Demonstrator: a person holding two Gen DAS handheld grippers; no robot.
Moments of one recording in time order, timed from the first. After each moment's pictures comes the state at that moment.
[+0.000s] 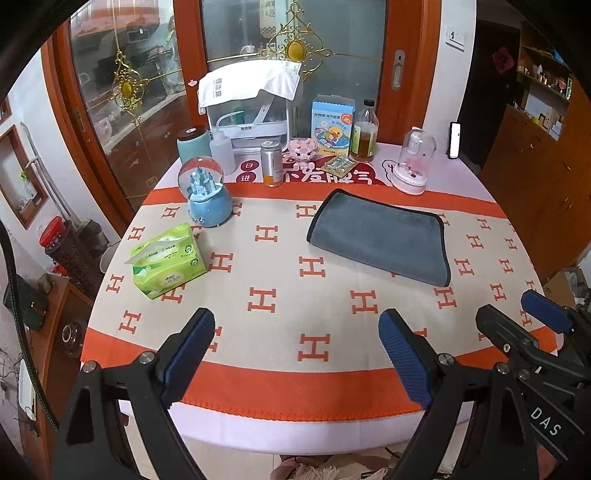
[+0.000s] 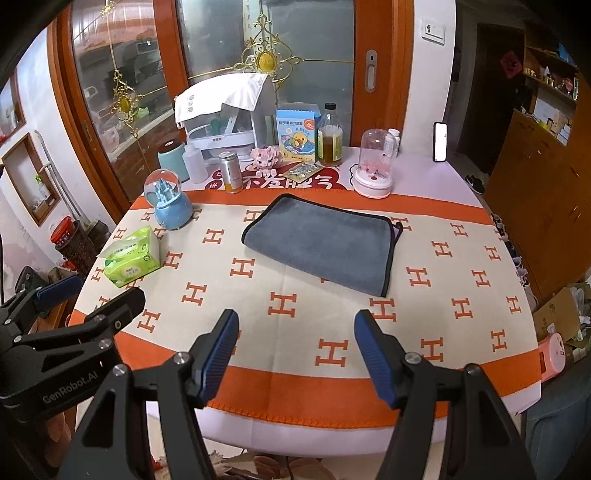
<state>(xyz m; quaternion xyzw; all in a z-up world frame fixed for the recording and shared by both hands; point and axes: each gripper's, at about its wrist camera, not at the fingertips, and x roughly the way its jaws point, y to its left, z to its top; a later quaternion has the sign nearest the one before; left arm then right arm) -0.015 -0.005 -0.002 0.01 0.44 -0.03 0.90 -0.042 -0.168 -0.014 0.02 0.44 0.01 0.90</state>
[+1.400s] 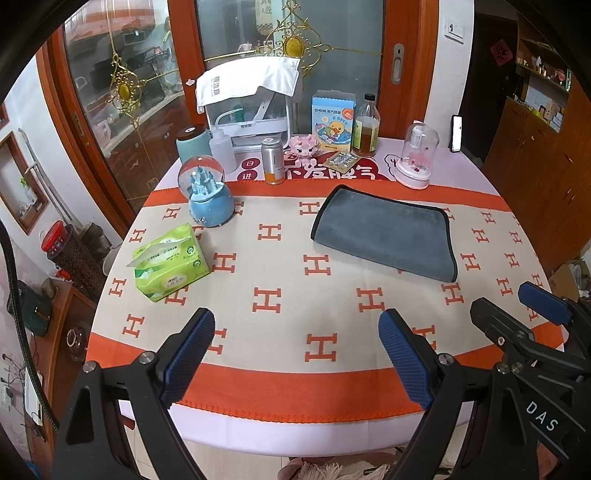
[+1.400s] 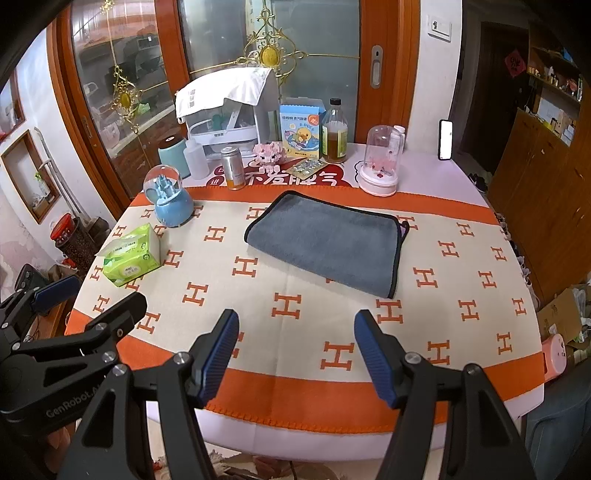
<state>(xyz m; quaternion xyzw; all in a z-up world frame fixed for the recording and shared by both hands) -0.007 -0.001 -0.006 0.02 0.45 -0.02 0.89 -0.032 -0.160 -0.022 0.01 0.44 0.02 0.90</state>
